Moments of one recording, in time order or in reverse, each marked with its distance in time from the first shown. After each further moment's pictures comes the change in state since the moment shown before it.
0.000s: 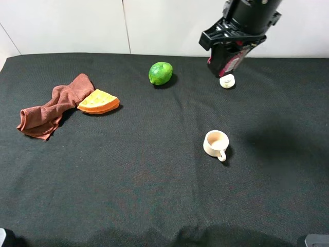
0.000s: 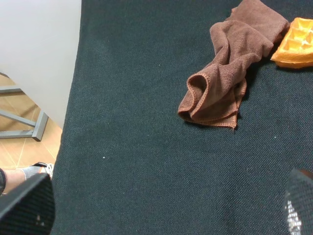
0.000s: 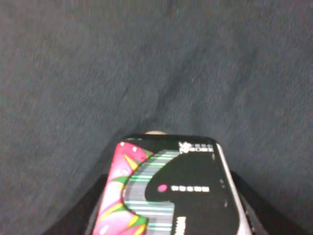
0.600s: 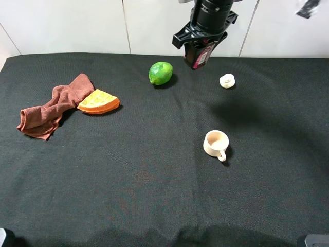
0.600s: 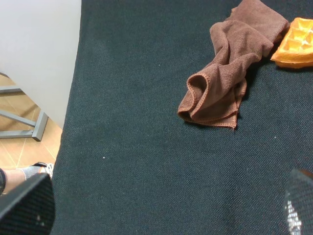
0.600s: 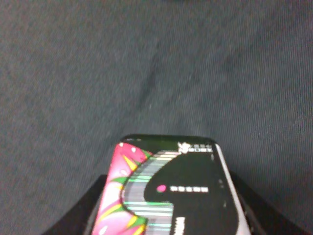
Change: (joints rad) left arm 0.000 0.000 0.000 0.000 0.000 0.000; right arm 0.000 0.340 -0.336 -0.024 0.000 -0.073
